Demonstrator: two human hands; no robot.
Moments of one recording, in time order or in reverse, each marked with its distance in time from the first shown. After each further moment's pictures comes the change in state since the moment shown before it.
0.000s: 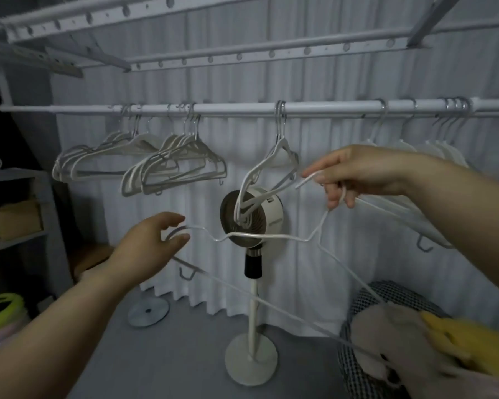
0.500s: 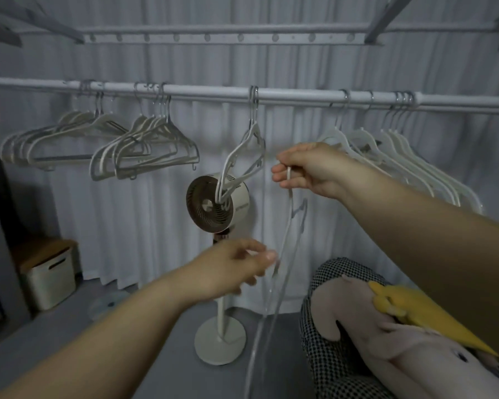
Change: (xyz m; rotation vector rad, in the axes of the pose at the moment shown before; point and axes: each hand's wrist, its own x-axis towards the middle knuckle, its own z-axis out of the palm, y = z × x) left_hand -0.058 0.072 0.049 -0.432 -0.687 0.114; right_hand -0.009 0.000 0.048 0.455 0.400 0.021
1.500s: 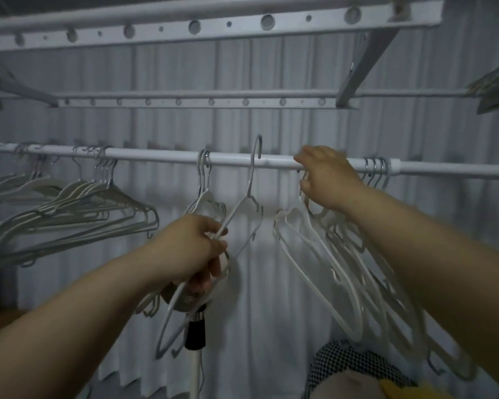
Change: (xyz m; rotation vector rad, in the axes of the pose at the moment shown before) left_hand 0.153 0.078 -0.051 0.044 0.339 0.070; right_hand 0.145 -0.034 -0.139 -1.515 0.370 -0.571
